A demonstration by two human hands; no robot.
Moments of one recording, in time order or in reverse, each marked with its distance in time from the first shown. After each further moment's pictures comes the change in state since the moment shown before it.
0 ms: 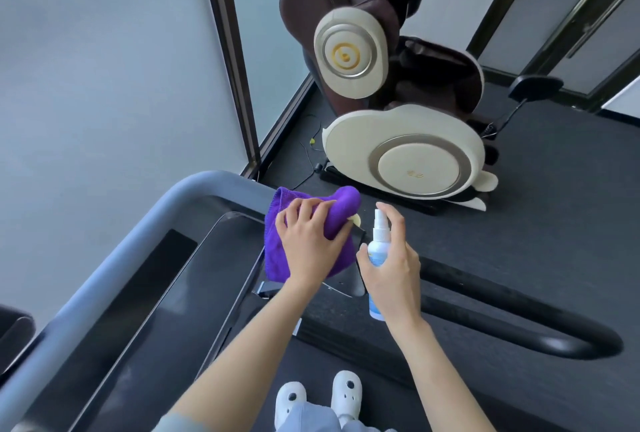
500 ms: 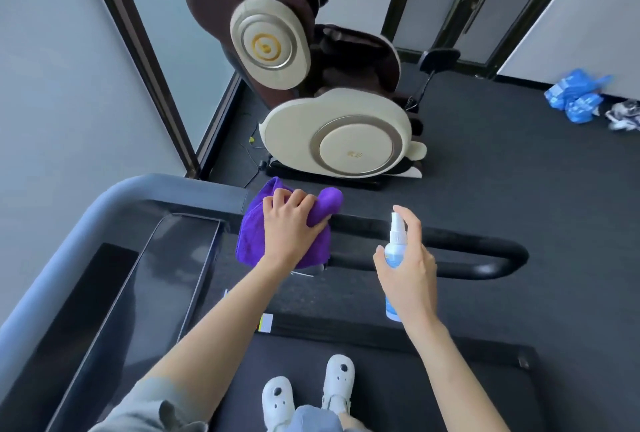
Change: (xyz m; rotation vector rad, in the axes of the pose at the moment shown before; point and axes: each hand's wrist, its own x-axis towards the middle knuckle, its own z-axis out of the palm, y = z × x) left_hand -0.014 0.028 0.010 0.065 -0.203 0.369; right_hand -0.058 0.040 -0.068 -0.169 0.190 0.250
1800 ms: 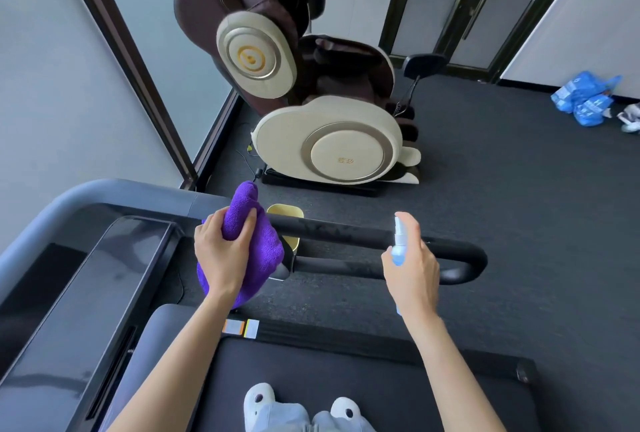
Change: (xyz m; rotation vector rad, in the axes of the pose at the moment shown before) left_hand -0.037 0.049 -0.025 -0.552 0.283 -0.563; right_hand 0.045 0.095 -0.051 -0.124 0.043 0.015
